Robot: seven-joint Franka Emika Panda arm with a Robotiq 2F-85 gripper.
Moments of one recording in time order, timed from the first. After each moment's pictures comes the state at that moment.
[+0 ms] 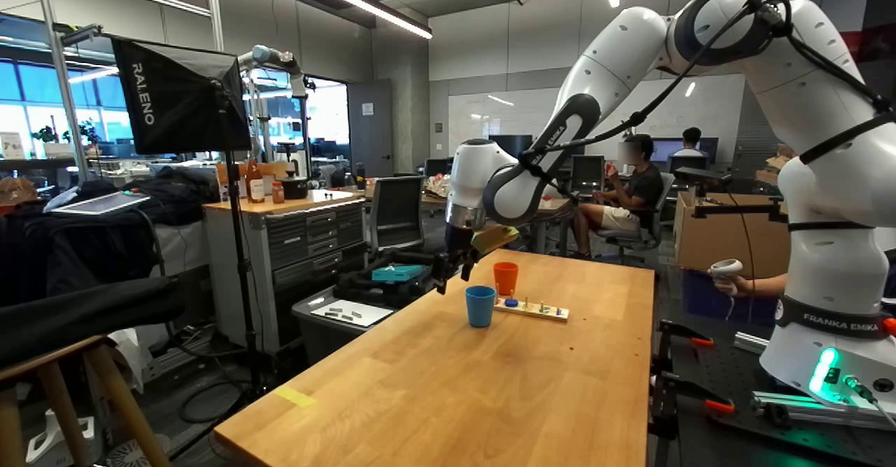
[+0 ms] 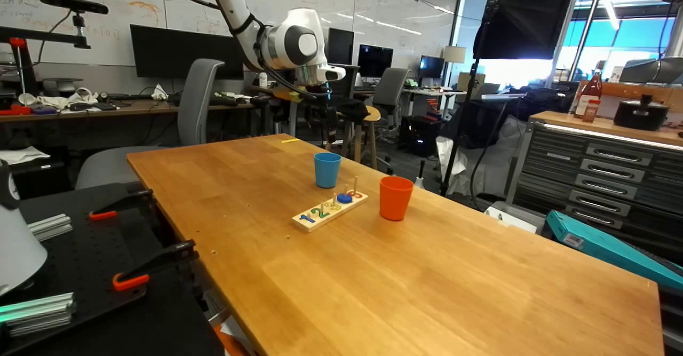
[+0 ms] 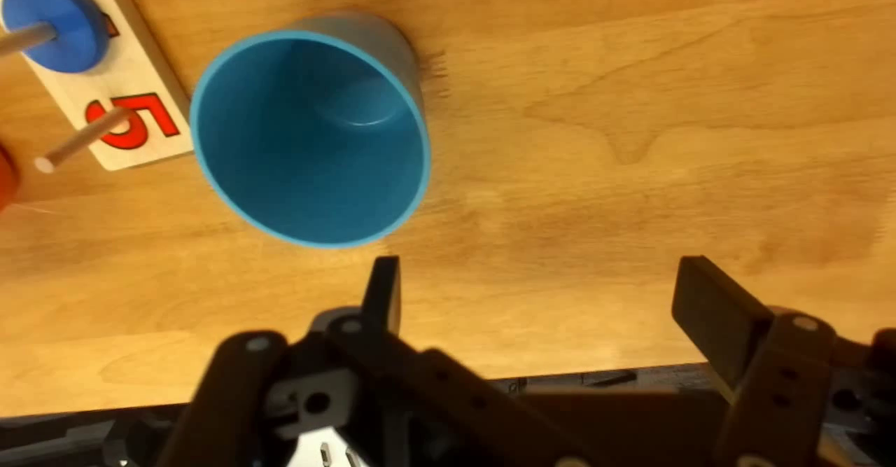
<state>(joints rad) 0.26 0.52 -0.09 -1.95 -0.19 2.68 0.48</state>
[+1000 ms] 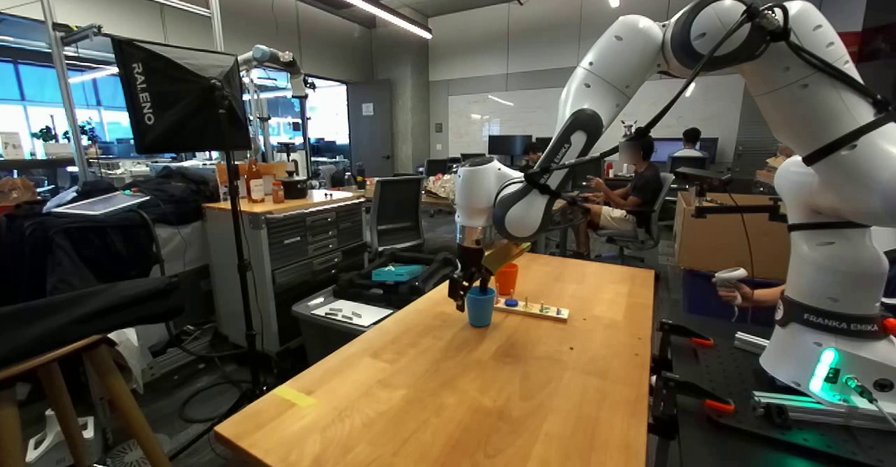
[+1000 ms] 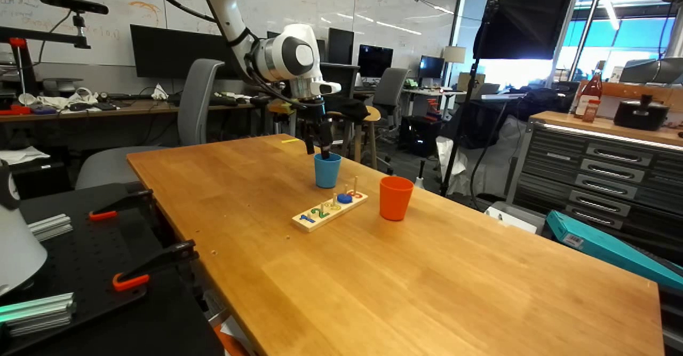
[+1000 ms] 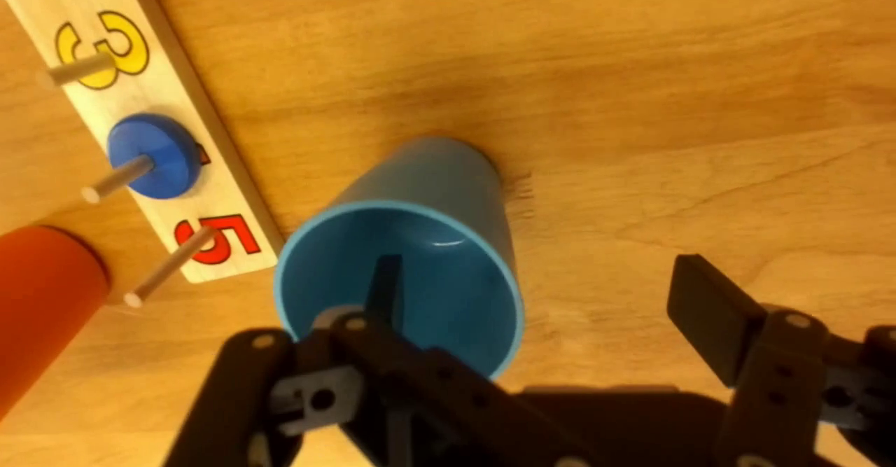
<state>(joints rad) 0.33 0.55 -0.17 -1.99 -0.26 2.62 0.58</state>
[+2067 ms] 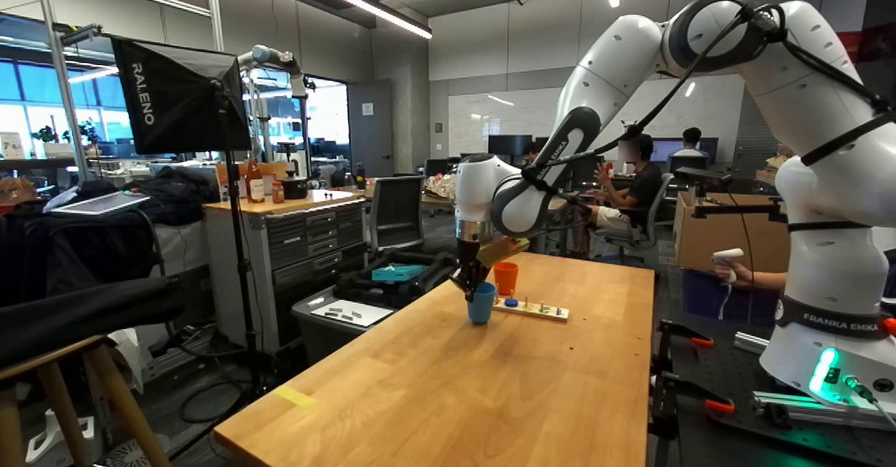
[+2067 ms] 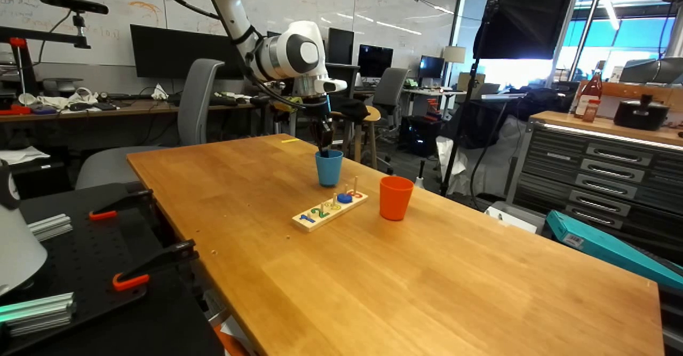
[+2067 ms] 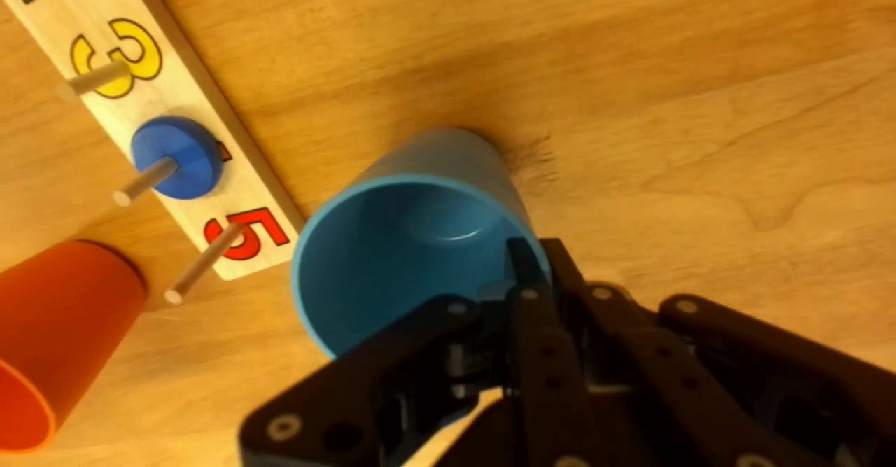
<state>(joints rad) 0.31 0.55 -0.17 -1.98 -0.25 2.62 0.66</state>
